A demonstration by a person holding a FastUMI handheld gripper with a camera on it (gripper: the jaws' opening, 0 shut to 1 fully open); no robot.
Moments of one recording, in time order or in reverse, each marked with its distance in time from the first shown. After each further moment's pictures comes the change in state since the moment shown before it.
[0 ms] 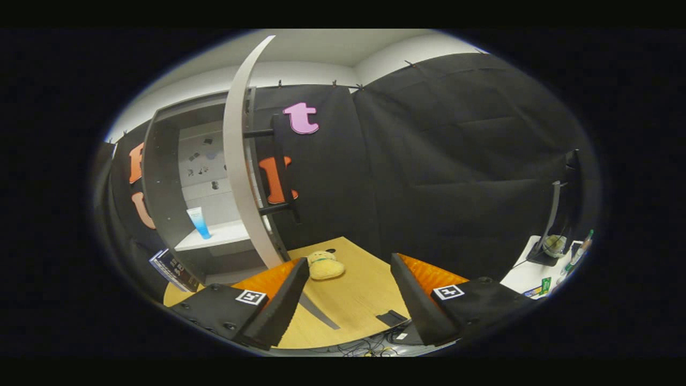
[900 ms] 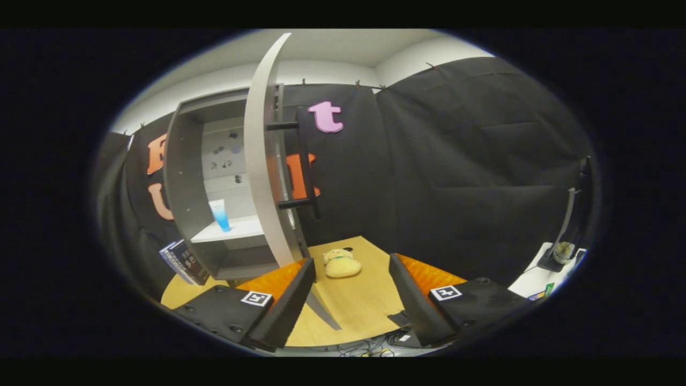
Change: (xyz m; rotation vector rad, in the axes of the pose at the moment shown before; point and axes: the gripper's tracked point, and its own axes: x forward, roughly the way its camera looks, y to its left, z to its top) arm -0.013 0.036 -0.009 -0.057 0.010 0.142
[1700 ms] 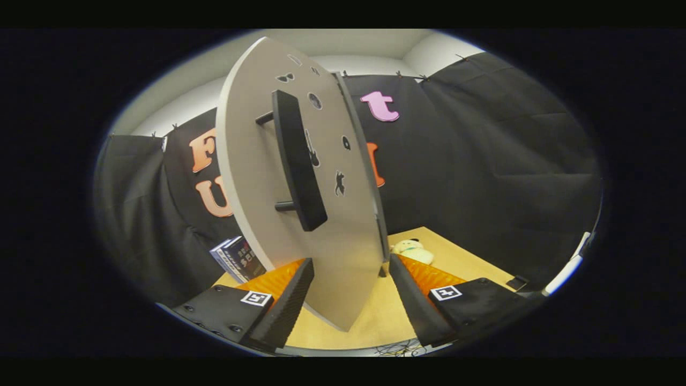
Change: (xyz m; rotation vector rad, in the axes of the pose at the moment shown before) arm 0.027 0.162 -0.030 0.040 0.067 0.259
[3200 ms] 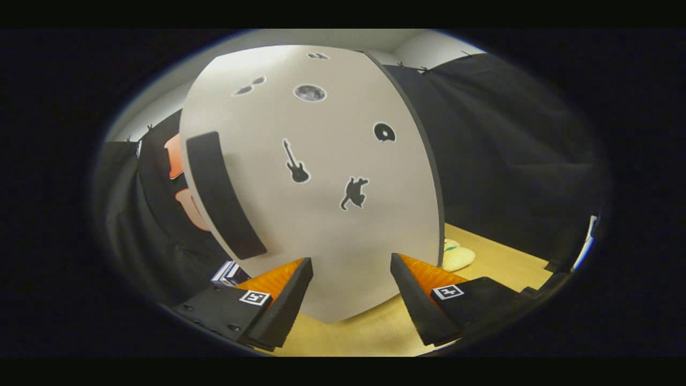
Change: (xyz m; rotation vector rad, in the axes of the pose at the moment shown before) arm 0.116 0.098 0.035 0.050 -0.029 -0.110
